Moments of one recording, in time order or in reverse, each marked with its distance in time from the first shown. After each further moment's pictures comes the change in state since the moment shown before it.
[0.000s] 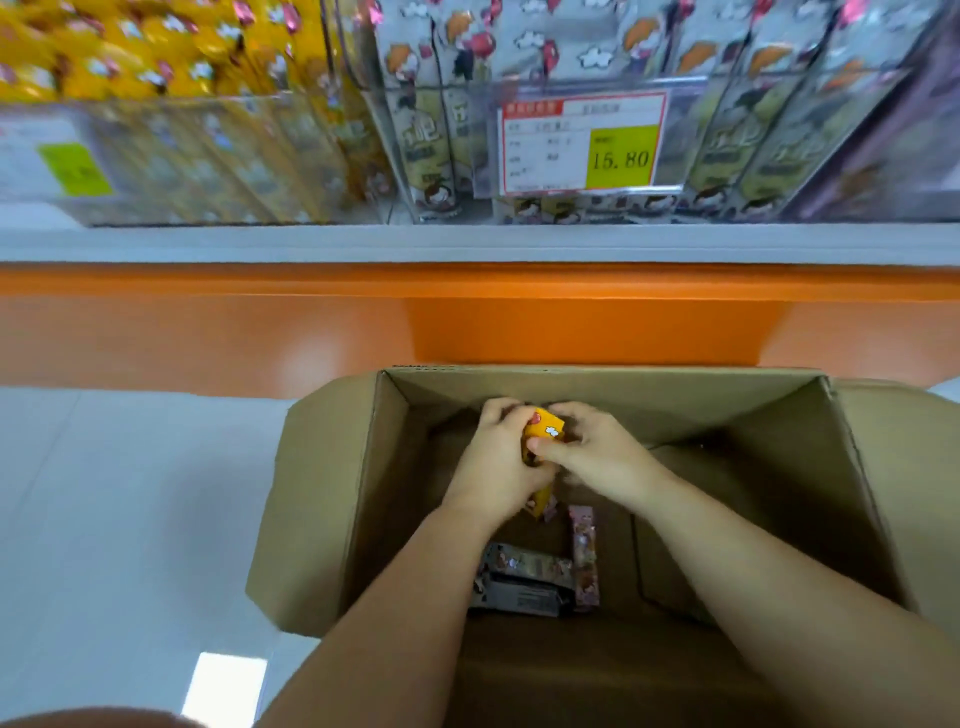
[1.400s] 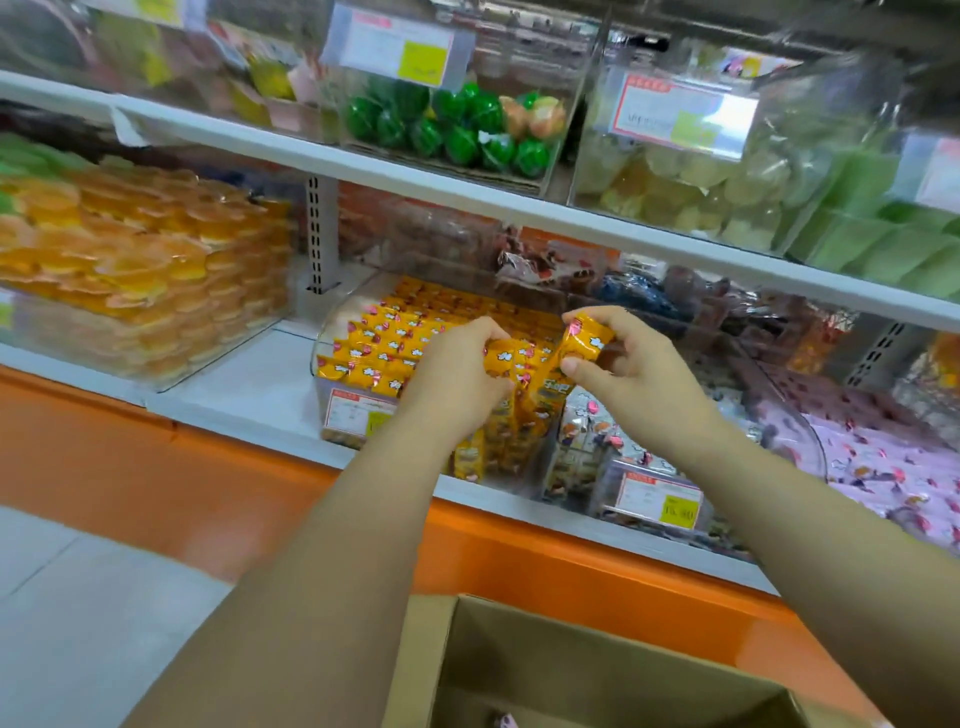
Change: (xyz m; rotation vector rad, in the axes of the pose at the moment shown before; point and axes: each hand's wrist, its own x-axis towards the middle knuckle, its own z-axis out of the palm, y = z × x) left_hand -0.065 0.099 -0.317 -0.092 0.663 0.316; right_hand -0.086 -0.327 -0.042 -0.318 0.407 -0.914
